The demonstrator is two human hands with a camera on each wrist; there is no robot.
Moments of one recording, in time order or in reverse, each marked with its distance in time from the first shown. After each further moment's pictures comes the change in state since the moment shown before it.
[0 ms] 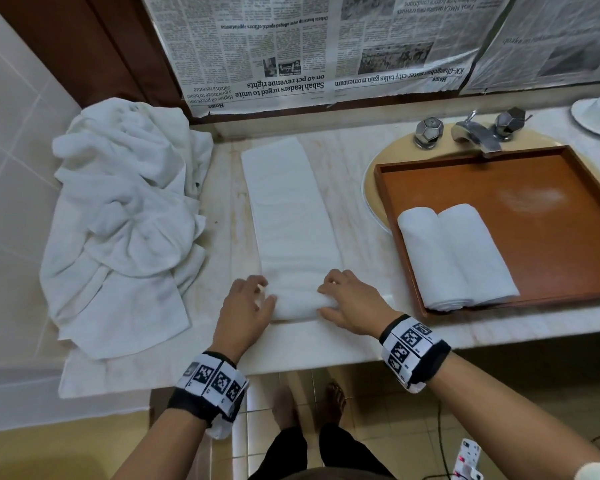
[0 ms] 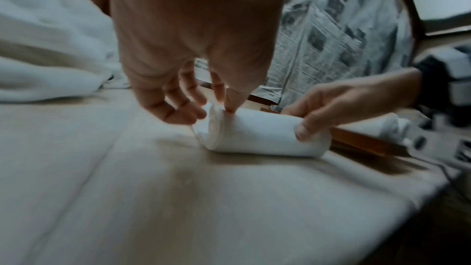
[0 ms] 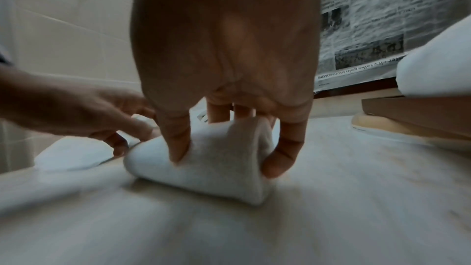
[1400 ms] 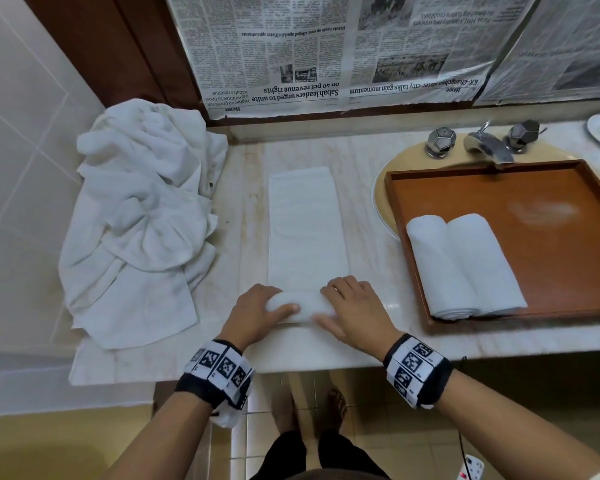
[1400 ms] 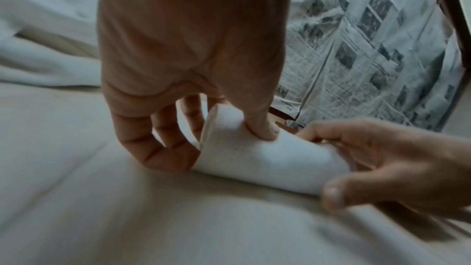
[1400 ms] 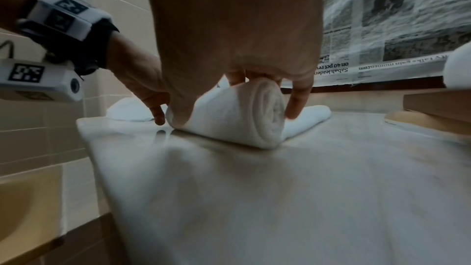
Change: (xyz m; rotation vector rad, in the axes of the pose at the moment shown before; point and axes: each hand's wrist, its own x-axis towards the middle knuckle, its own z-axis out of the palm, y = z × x) left_hand 0.009 0.000 -0.001 0.027 -0.257 -0.052; right_hand -0.007 -0.006 0.024 -0.255 0.383 -0.172
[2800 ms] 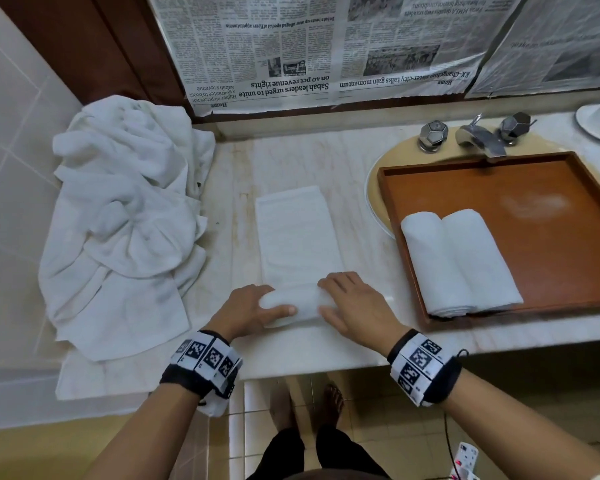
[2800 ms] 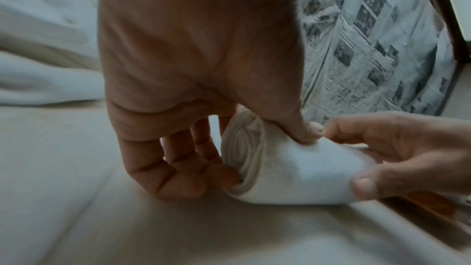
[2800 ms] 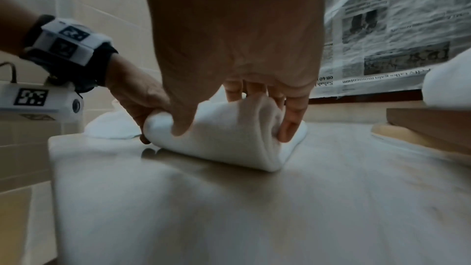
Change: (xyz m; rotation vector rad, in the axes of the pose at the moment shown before) left_hand 0.014 0.011 -0.022 -0.017 -0.185 -0.043; right_hand 0.001 0.009 -0.015 0.141 -0.089 0.057
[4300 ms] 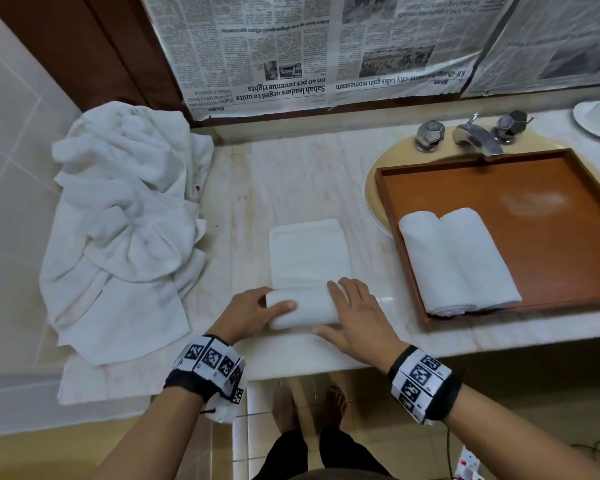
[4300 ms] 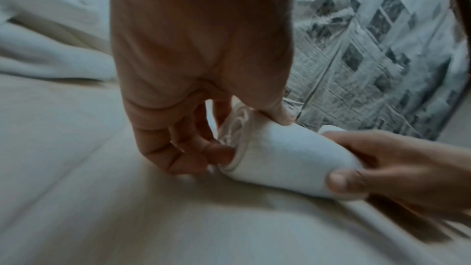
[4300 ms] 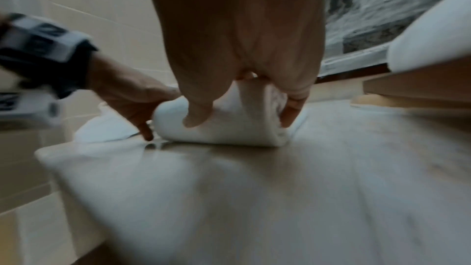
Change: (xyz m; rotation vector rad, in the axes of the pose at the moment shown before) left_hand -0.006 0.004 0.007 -0.098 0.046 -0.009; right_hand -0.020 -0.003 0.022 -0.012 -0.015 0.163
